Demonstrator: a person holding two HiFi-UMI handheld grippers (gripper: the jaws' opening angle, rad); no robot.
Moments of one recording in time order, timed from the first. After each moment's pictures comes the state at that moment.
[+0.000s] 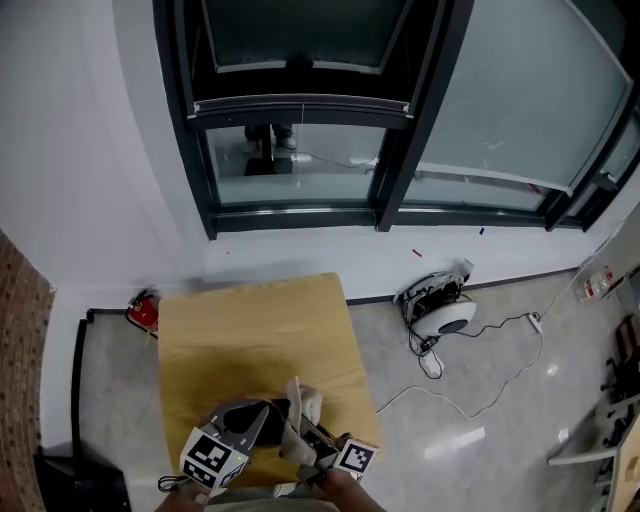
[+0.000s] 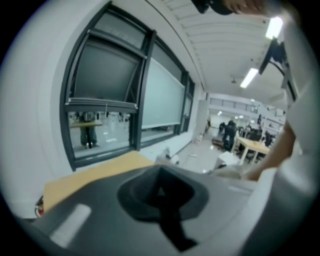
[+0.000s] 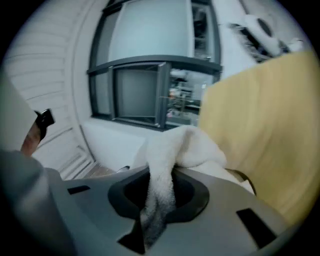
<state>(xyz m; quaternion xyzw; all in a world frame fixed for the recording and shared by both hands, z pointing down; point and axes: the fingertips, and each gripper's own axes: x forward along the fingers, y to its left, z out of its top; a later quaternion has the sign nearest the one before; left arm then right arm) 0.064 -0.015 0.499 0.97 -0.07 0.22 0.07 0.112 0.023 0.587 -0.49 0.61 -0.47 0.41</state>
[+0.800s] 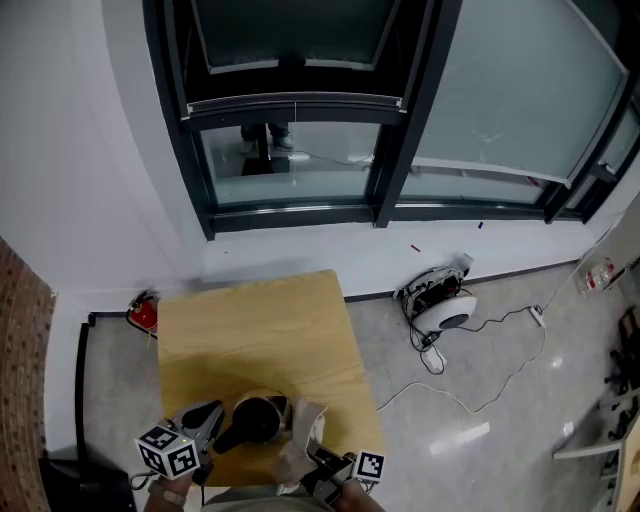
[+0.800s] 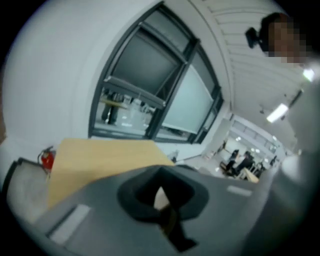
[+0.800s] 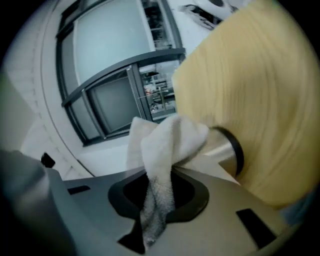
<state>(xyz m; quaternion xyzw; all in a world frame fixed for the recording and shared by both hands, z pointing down) -0.015 -0.056 0.527 0.93 -0.16 0.21 0.26 0.078 0.082 0.599 -0.36 0.51 -0.61 0.49</state>
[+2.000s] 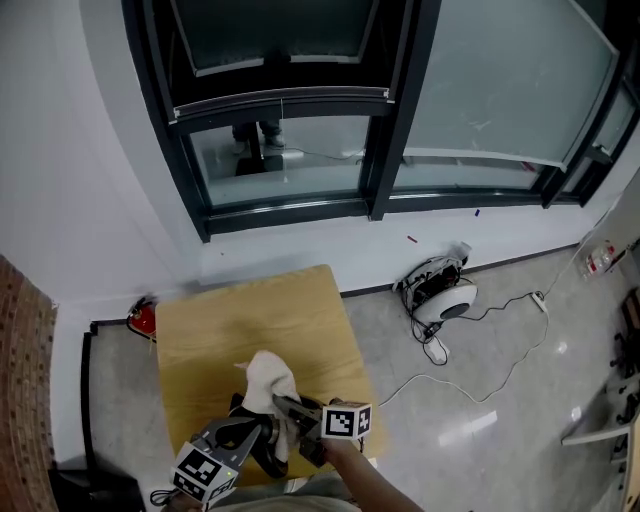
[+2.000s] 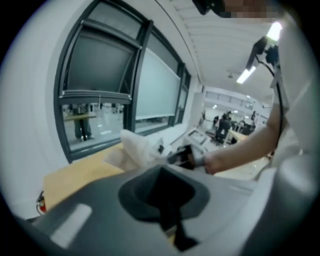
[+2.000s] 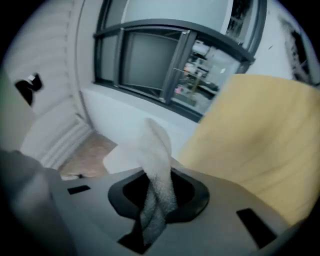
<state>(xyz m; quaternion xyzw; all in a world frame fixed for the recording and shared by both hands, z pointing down) 0.036 0.020 0.514 0.96 -0.03 0.27 0.07 0.096 -0.014 0.605 -0.45 0.70 -0.51 0.23</state>
